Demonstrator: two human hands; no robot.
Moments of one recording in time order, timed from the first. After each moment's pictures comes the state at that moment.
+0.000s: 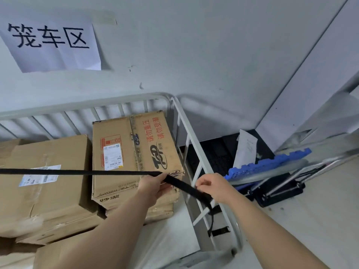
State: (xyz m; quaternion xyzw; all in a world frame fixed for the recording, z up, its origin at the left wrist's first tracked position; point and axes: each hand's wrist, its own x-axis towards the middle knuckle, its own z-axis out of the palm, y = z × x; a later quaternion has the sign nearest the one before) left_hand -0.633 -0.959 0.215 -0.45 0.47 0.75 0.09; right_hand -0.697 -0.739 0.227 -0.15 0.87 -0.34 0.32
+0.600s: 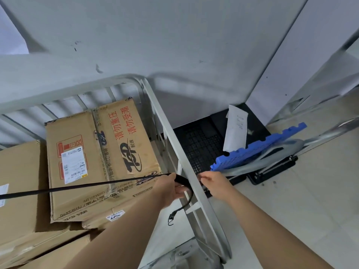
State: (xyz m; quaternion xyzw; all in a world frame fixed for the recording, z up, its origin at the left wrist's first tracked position) left_hand -0.724 -0.856 0.154 -0.42 0.51 0.71 0.26; right_hand -0.758 -0.680 0.152 -0.03 0.86 -0.38 0.33
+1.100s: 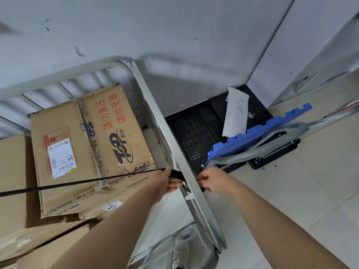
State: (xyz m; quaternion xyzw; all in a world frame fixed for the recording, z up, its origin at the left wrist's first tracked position) left_hand -0.722 -0.851 0.123 -0.41 0.56 0.66 0.29; right_hand -0.762 -0.661 0.132 -0.01 0.81 -0.37 0.45
